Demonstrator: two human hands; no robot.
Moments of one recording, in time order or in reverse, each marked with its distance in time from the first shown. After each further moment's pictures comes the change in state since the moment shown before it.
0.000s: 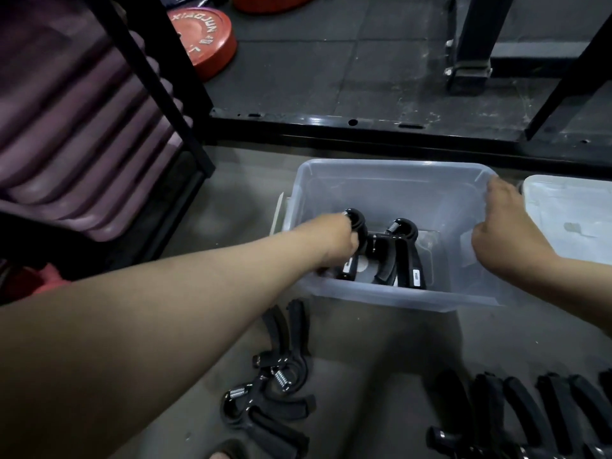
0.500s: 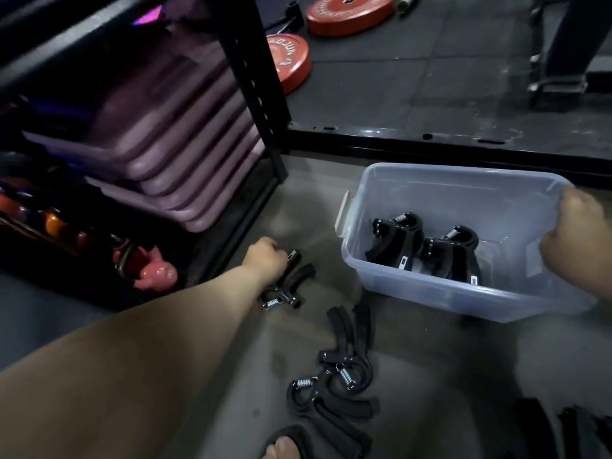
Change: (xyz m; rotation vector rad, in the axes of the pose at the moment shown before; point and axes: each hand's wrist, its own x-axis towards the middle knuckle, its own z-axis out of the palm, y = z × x) left_hand -0.071 -0.212 0.038 -0.518 0.318 -0.660; right_hand 0.076 0.065 0.057 -0.242 0.113 -0.029
